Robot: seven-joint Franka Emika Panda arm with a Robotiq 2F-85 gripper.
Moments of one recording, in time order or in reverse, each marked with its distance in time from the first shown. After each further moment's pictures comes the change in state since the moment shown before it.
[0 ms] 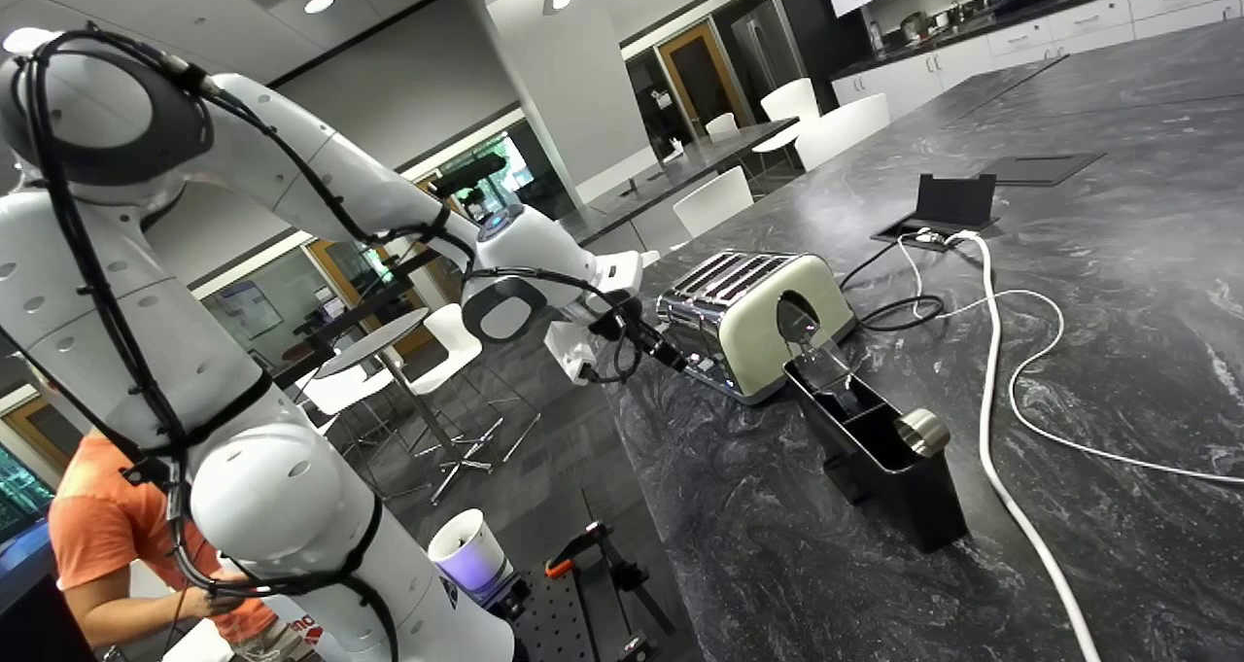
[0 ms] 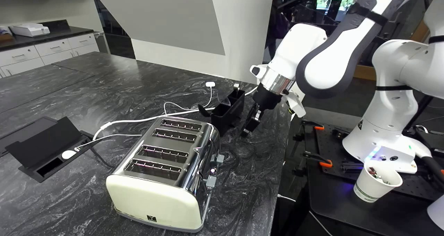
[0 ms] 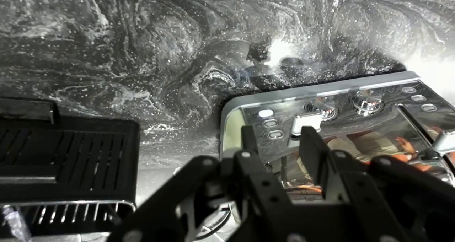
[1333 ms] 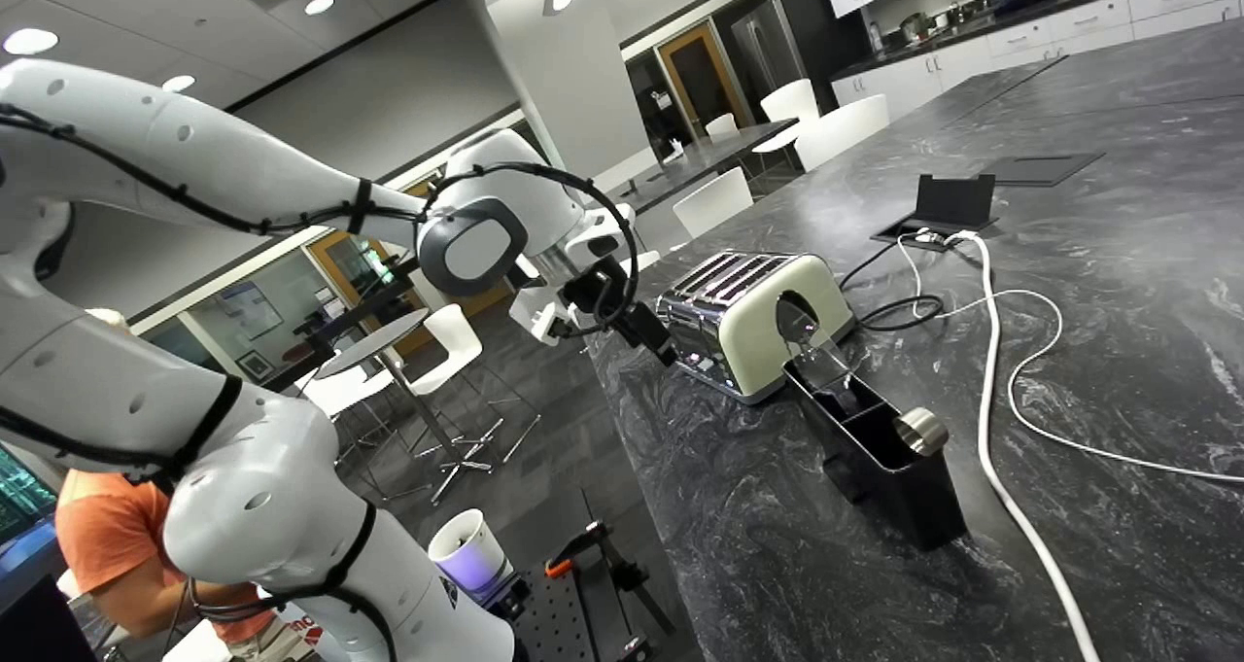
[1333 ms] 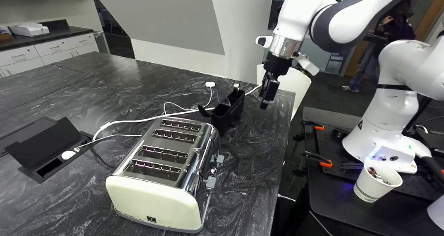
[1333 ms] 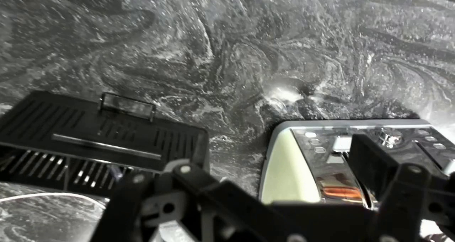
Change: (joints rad) arm -0.268 -0.339 -0.047 -0.046 -0.626 -0.505 0.221
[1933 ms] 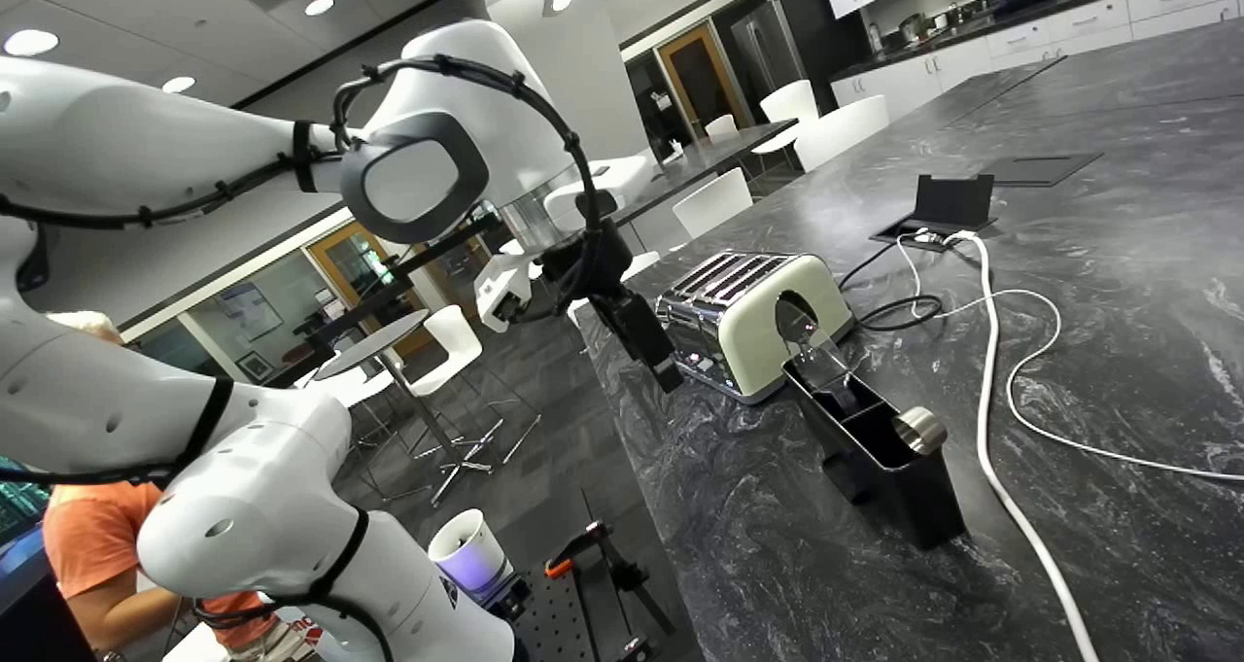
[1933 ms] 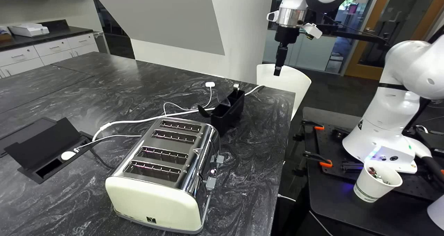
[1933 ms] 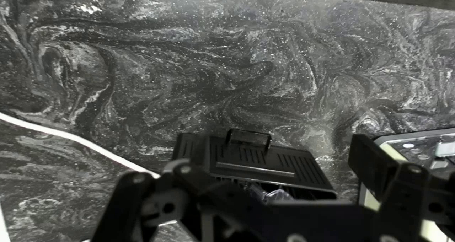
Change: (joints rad) arm -0.230 -0.129 -0.186 0.119 -0.212 -0.409 -0.095
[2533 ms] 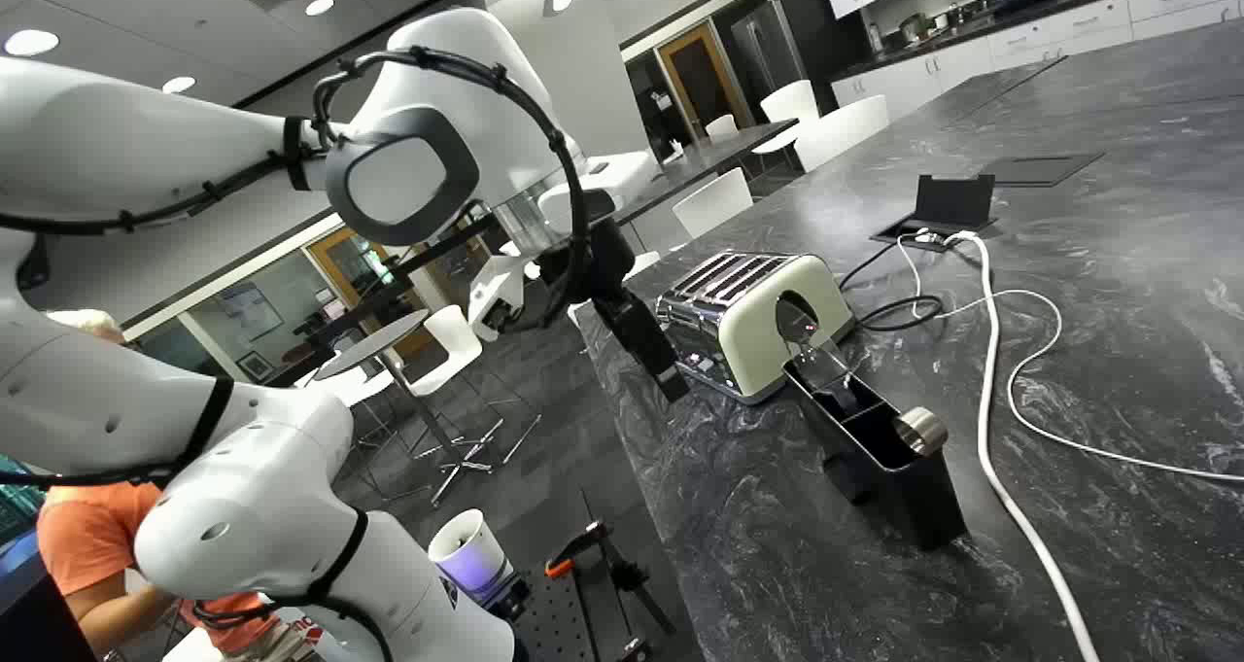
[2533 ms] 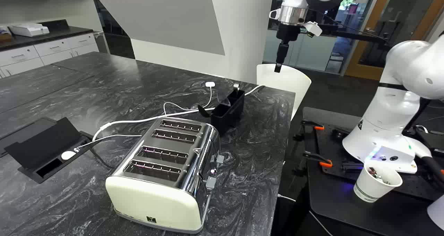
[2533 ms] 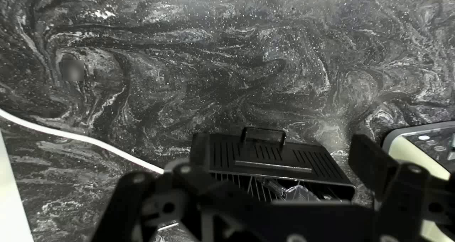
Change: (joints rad) arm -0.026 -0.003 -0.041 0.010 -0.025 0.000 0.000
